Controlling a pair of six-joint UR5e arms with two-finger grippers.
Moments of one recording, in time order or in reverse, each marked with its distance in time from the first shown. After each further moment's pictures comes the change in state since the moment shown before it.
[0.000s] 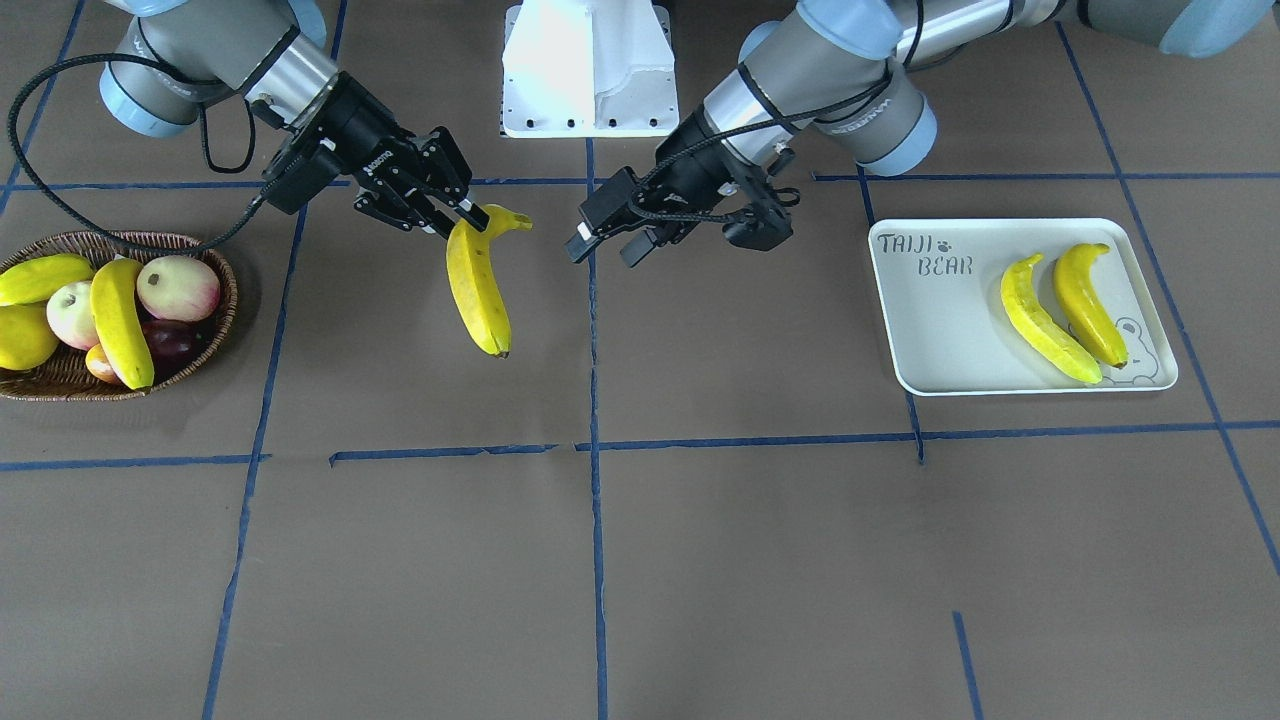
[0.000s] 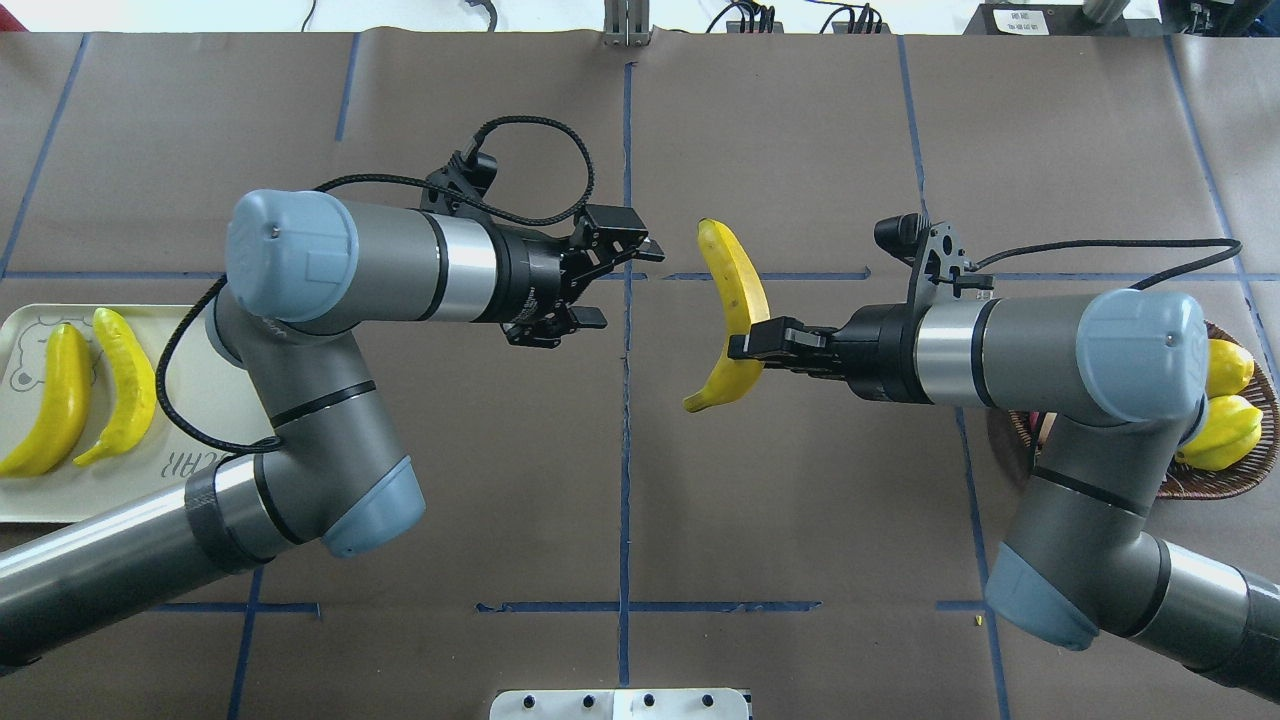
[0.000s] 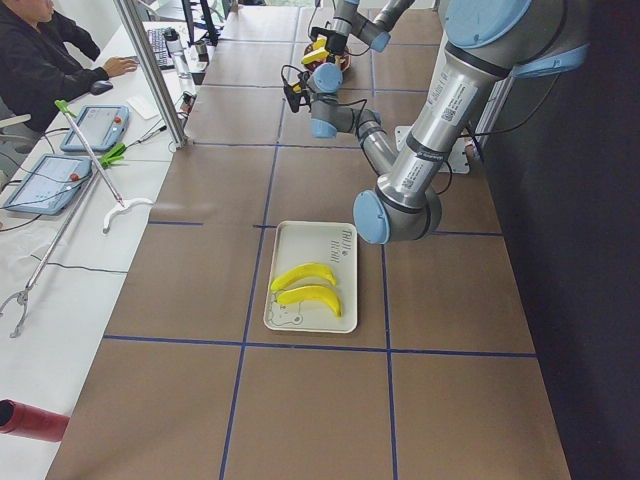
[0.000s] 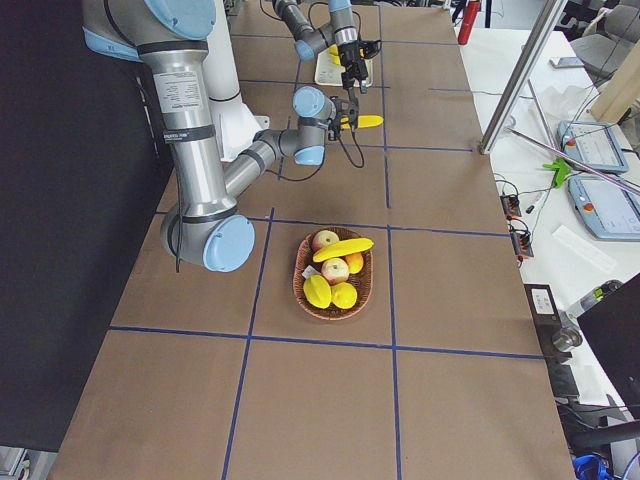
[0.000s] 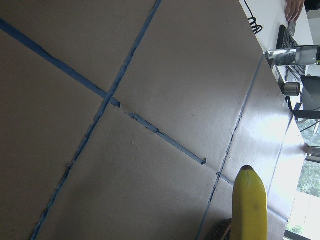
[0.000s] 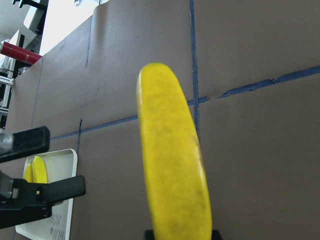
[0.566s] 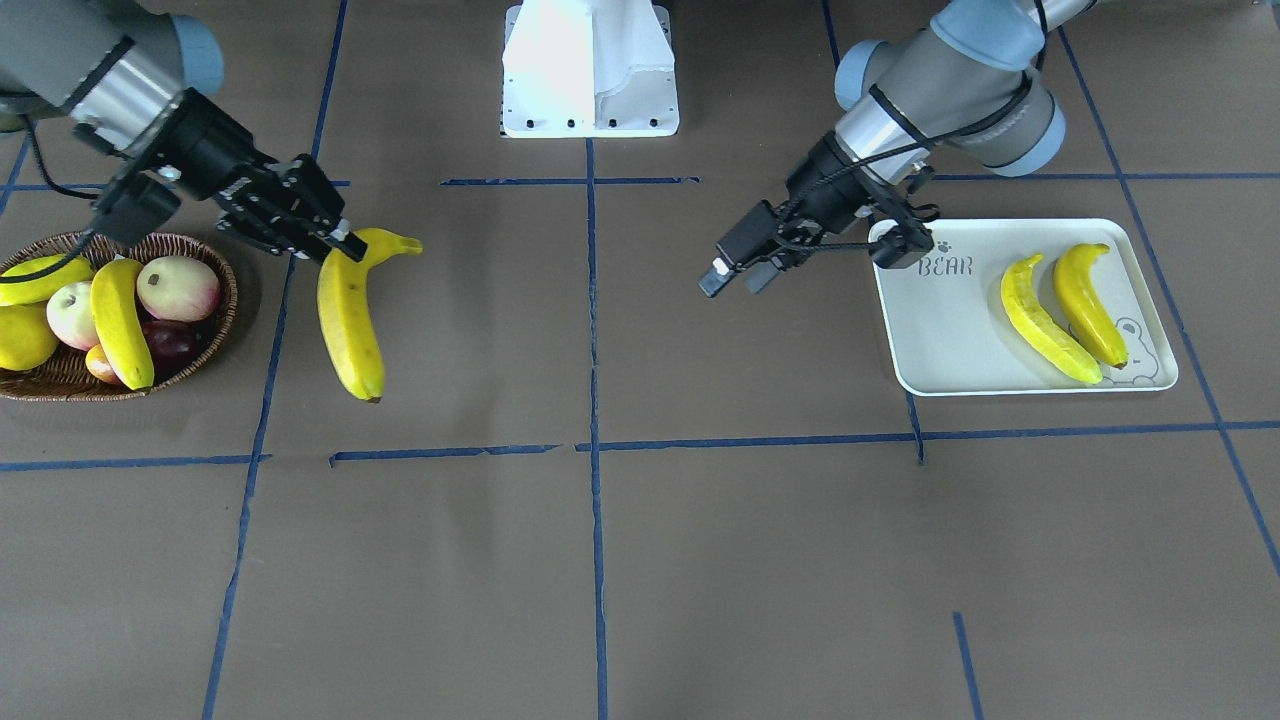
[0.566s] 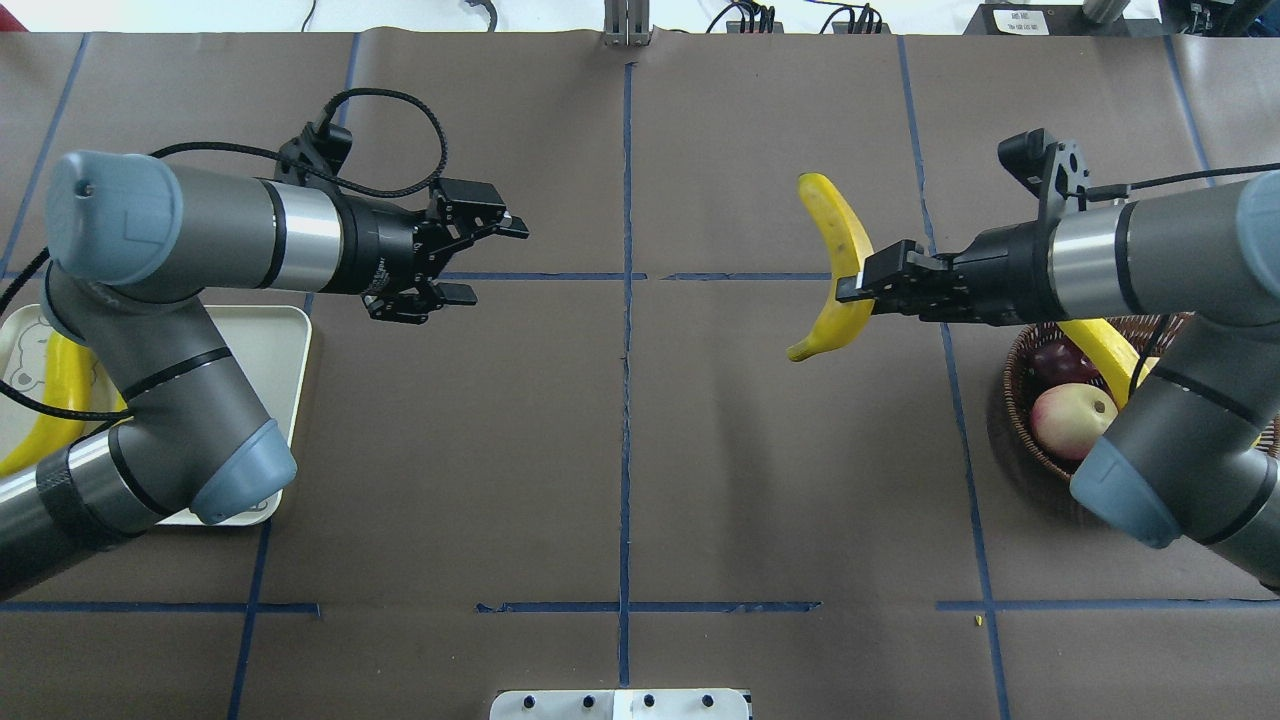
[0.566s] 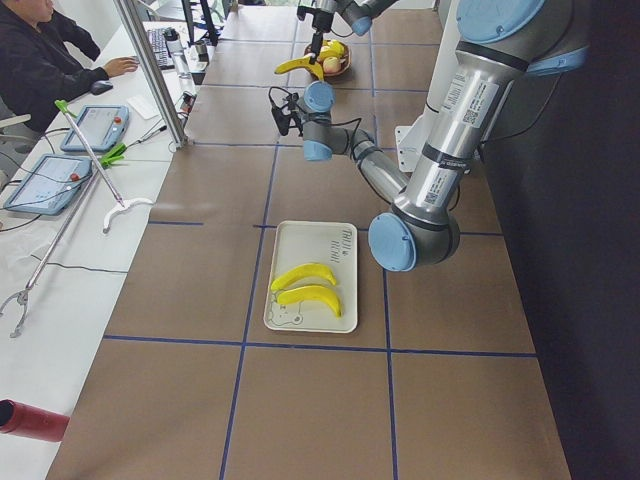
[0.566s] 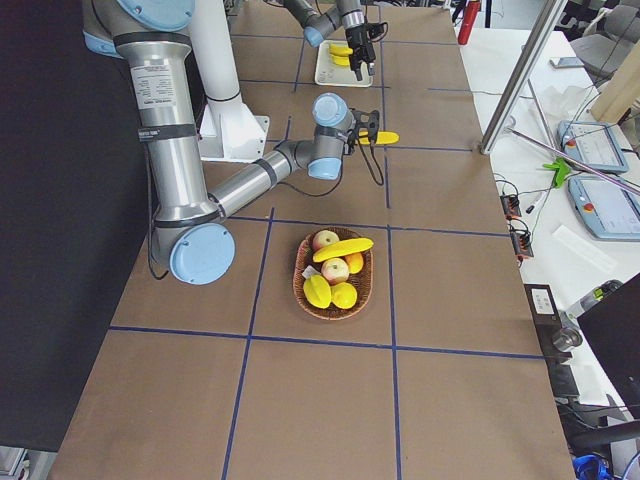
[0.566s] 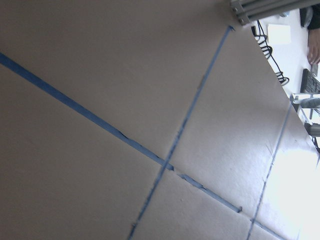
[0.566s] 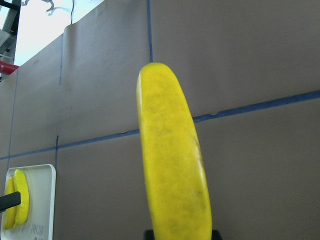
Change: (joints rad) left arm -0.109 0.179 -0.112 0.003 -0.110 0.032; right arm 0.176 -0.055 -0.003 -0.006 0.209 -0.007
